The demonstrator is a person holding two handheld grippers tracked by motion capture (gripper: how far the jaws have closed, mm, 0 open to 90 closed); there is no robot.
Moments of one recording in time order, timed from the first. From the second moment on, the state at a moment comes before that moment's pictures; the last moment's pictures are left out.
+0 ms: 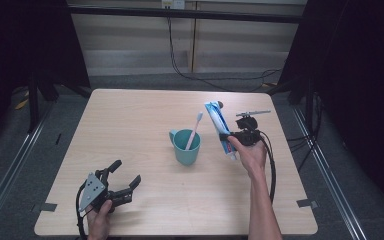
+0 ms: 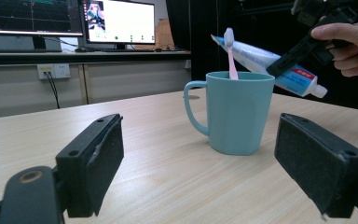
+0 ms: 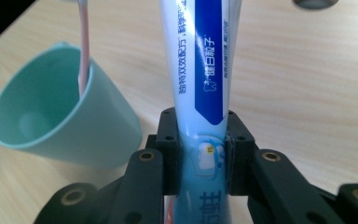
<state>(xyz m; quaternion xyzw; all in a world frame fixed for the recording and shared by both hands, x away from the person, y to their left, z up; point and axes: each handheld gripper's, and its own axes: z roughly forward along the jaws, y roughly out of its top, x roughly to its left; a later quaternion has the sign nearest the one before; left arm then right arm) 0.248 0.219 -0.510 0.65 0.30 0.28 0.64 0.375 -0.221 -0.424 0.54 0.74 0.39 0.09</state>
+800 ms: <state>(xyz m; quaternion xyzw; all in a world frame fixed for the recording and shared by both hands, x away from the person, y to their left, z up) 0.248 0.220 -0.510 0.65 0.30 0.29 0.64 0.365 -0.223 -0.409 0.50 0.70 0.49 0.15</state>
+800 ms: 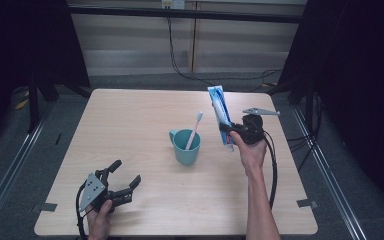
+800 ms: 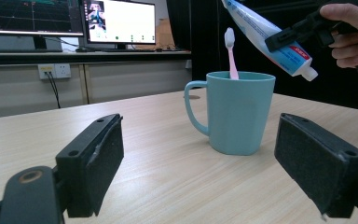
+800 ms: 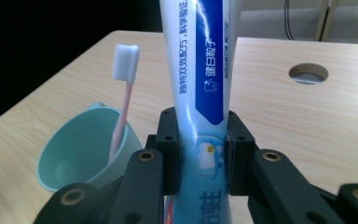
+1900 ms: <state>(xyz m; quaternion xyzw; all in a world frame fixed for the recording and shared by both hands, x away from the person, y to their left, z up) 0.248 0.220 -0.510 0.65 0.29 0.29 0.64 0.353 -0.213 -0.391 0.43 0.63 0.62 0.20</state>
